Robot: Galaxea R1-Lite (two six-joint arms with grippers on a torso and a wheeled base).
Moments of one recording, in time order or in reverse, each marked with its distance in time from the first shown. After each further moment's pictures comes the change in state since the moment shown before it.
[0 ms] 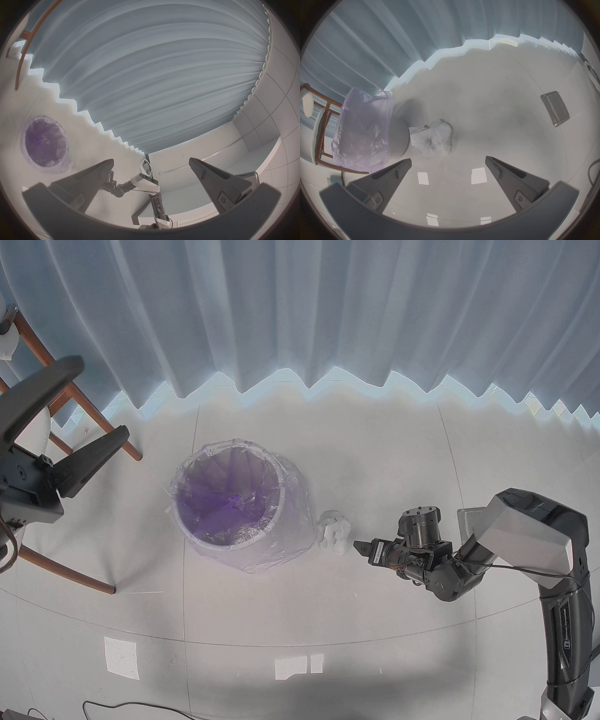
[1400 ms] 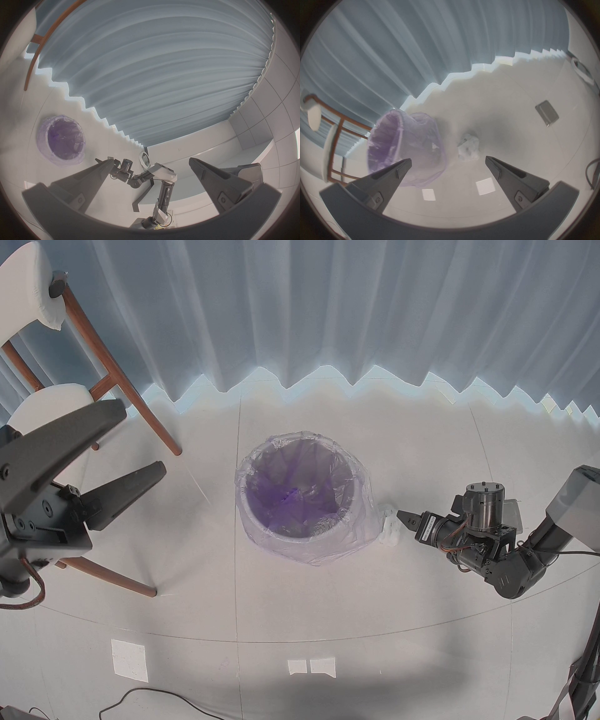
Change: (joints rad) left arm -0.174 0.024 0.052 -0.001 0.096 0.050; right arm -0.075 -0.368 0.361 -0.138 -0.016 0.041
